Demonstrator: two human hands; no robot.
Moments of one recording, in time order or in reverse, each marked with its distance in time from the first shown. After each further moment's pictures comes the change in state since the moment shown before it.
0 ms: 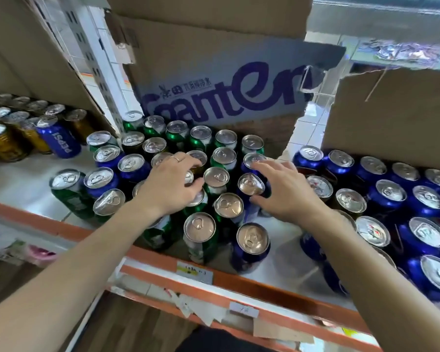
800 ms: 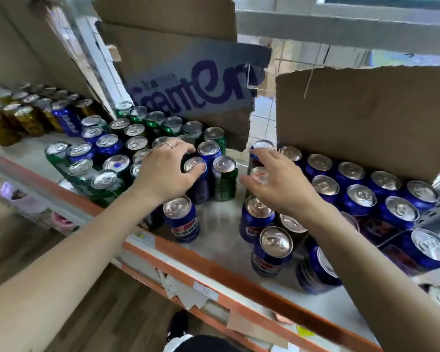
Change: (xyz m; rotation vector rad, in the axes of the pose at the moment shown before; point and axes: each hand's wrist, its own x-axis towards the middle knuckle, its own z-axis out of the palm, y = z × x) left_hand -0.027 0.152 0.034 0.141 0.221 -0.148; right_hand -0.065 0.107 -0.059 0.202 0.089 -0.143
